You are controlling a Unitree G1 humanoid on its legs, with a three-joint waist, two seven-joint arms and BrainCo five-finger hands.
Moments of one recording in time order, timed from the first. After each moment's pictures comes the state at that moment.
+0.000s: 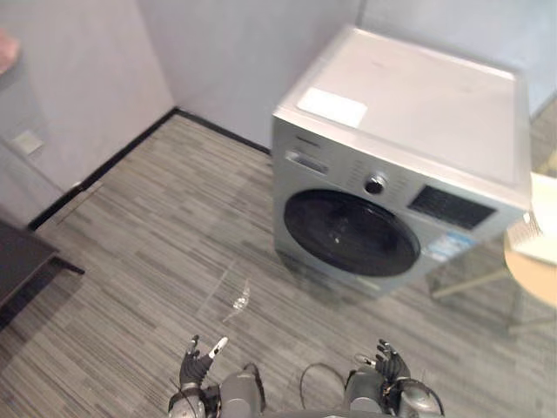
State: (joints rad) left arm 0.33 0.04 0.05 0.52 -0.04 -0.12 0.15; right arm 0.08 -0.09 -0.06 0.94 0.19 -0.13 0.02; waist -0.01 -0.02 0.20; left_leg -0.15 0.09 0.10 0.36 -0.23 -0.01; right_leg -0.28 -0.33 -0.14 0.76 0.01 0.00
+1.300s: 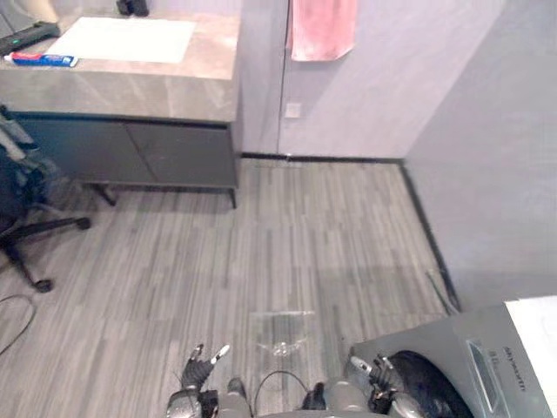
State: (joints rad) left arm 0.18 0.08 0.08 0.80 -0.01 -0.14 0.09; right arm 0.09 0.00 -0.18 0.96 0.26 -0.13 -0.02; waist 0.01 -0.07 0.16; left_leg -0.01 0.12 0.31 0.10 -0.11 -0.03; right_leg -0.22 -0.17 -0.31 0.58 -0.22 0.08
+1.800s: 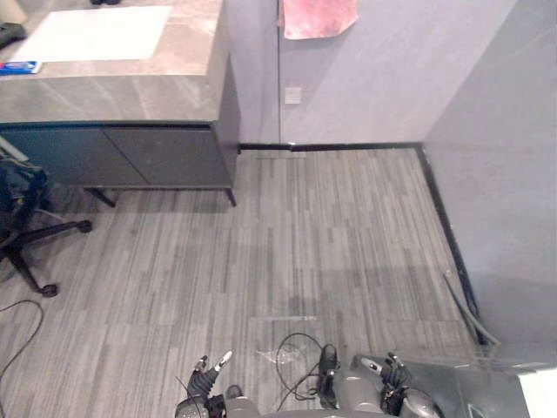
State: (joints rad) left arm 0.16 0.01 0.17 0.88 -0.03 -0.14 0.10; right arm 0.05 -0.07 -0.19 1.01 0.20 -0.12 -0.02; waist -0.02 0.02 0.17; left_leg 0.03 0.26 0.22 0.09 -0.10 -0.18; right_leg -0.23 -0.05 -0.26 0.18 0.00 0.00
